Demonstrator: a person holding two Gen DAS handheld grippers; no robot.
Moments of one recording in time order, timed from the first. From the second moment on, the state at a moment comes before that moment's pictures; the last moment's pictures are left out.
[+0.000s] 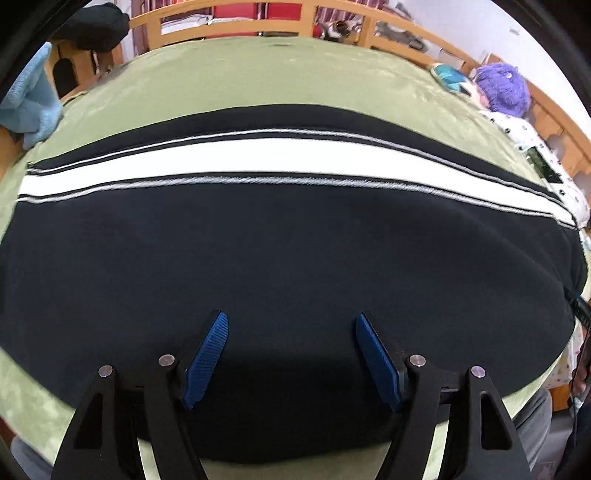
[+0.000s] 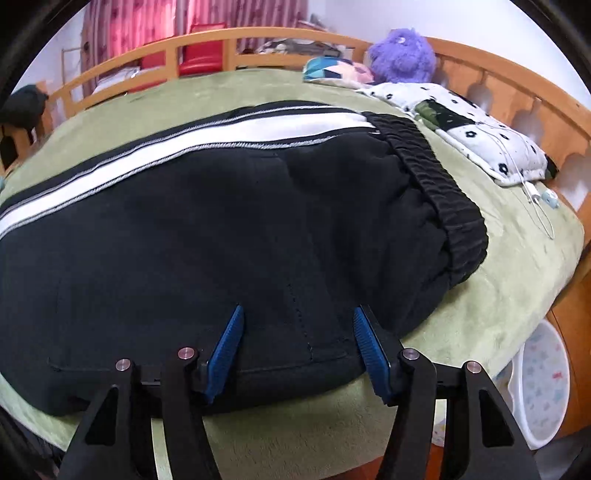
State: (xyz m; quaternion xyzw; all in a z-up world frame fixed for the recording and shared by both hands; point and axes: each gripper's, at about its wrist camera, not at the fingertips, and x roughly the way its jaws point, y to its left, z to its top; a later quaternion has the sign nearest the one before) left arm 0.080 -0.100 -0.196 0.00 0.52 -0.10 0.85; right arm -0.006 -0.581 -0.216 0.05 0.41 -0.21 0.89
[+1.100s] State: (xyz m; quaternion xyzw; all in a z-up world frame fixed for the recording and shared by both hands) left arm 0.067 0.234 -0.227 -0.30 0.40 0.06 0.86; right arm -0.045 -0.372 -0.151 0.16 0.37 -0.17 0.90
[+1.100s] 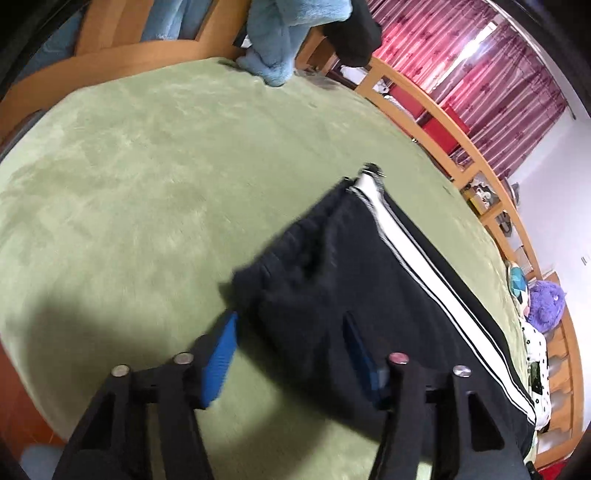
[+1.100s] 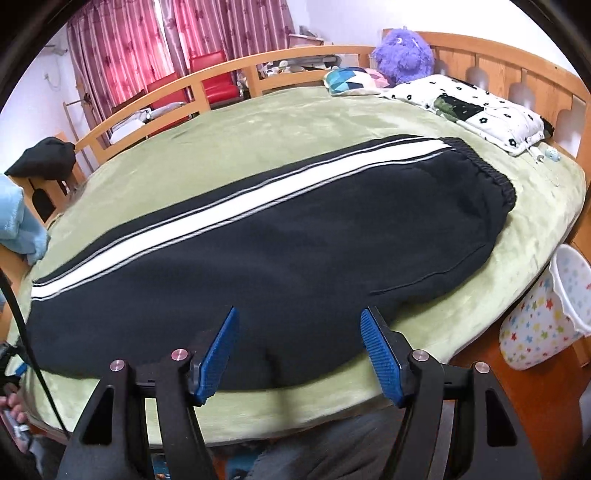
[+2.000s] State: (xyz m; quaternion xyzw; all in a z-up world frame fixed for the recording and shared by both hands) left arm 0.075 0.152 -0.092 -0.20 0.32 -0.01 0.93; right arm -0.029 -0.337 -0.095 0.14 0.35 -0.10 0.92
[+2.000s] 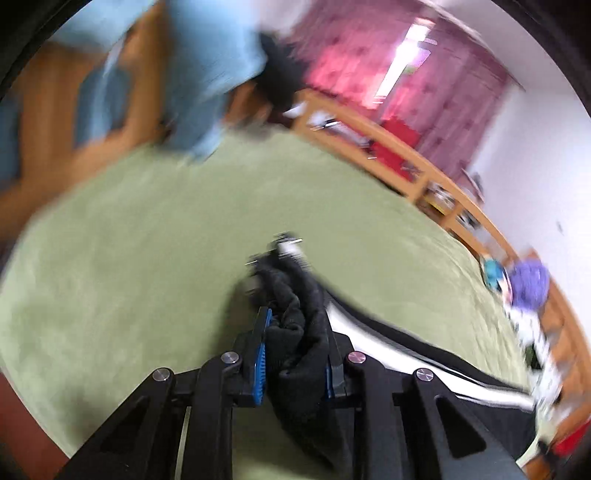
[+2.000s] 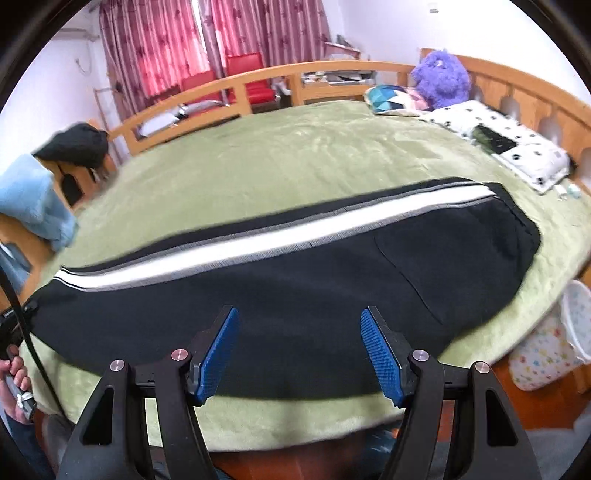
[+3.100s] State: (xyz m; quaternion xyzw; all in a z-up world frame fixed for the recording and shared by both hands) left arm 0.085 -0.109 -0.079 -0.07 0.40 -0.14 0.90; right arm -0.039 -0.433 -0.115 0.19 0.34 -0.07 0.92
